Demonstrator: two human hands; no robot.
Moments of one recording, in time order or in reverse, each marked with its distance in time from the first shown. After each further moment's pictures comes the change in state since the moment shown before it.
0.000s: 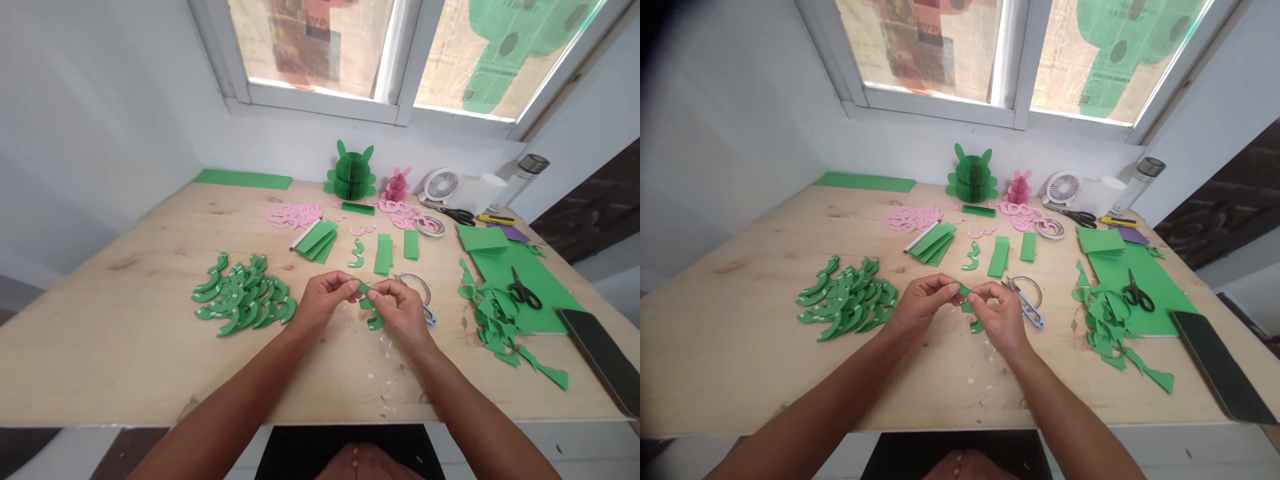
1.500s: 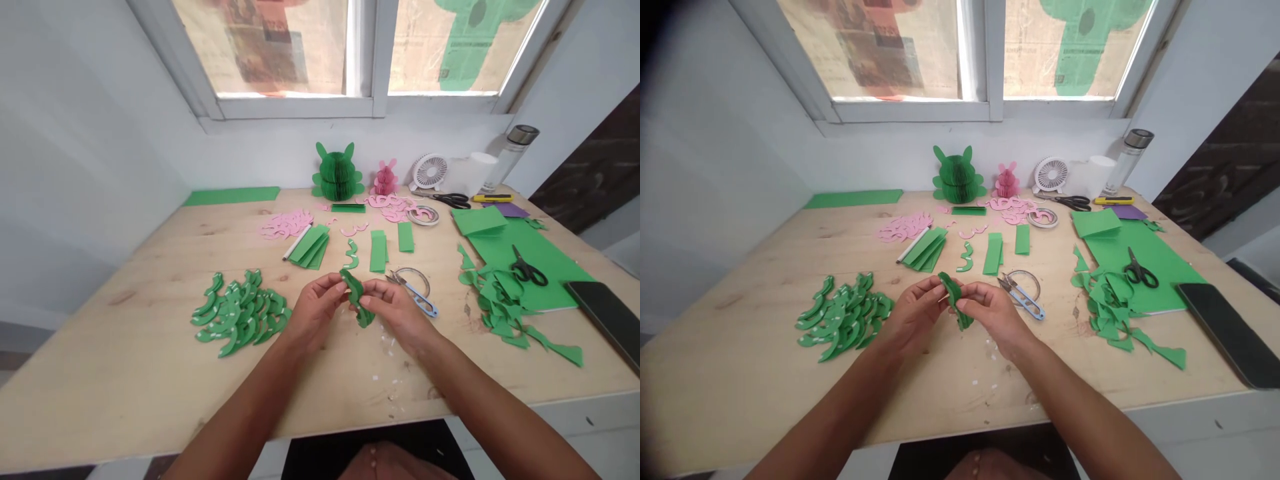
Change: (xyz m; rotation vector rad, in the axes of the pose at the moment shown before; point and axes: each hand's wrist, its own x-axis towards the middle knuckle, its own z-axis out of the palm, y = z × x) left_hand 0.000 0.001 0.000 -0.202 -0.047 -0.118; right_hand -0.001 0.005 0.001 0.591 -0.269 0.290
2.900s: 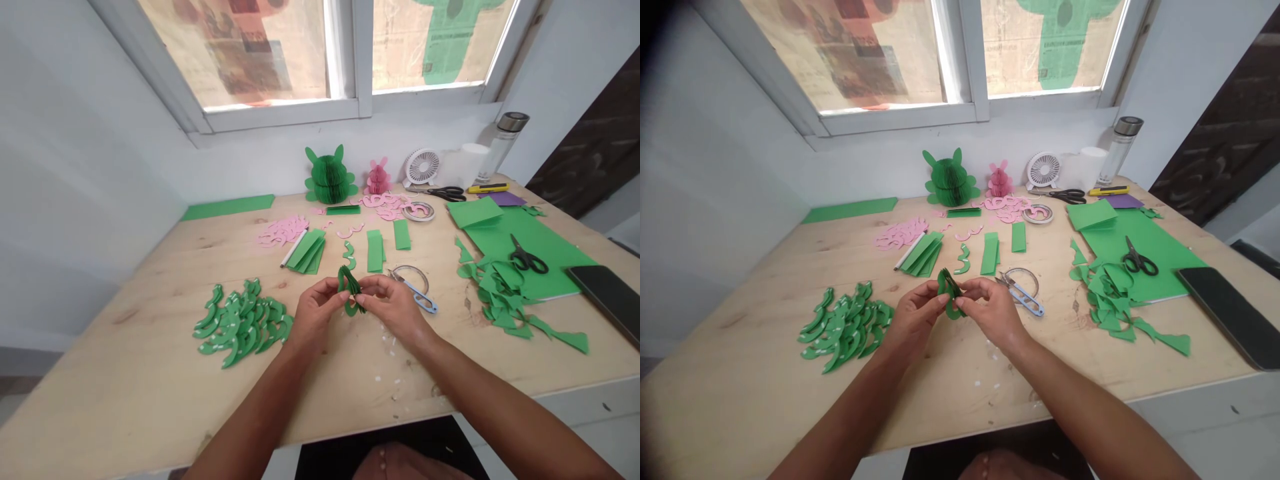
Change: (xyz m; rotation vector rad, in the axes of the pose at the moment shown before) left_hand 0.002 -0.009 -0.001 0.152 0.039 0.067; right_hand 0.004 0.004 -0.003 -0.245 0.206 -0.075
